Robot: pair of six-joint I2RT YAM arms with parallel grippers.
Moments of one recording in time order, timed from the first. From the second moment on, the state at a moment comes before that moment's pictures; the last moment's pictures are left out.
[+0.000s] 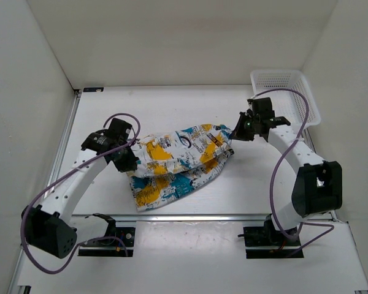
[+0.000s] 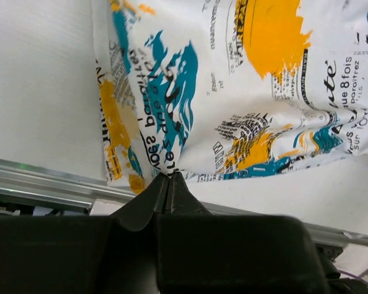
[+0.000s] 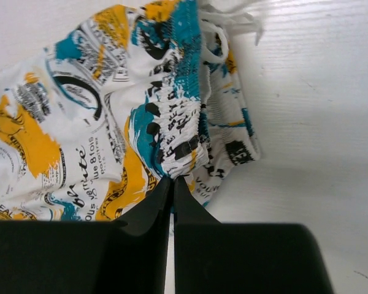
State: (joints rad) left arm -0.38 1.21 1.10 -1.07 -0.07 -0.85; right arm 0.22 1.55 1.17 -0.51 -0.27 0.46
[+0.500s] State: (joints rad) left arm -0.44 1.10 0.85 -1.12 0.05 -0.85; right arm 0.28 1.47 0.94 -0.55 -0.22 0.46
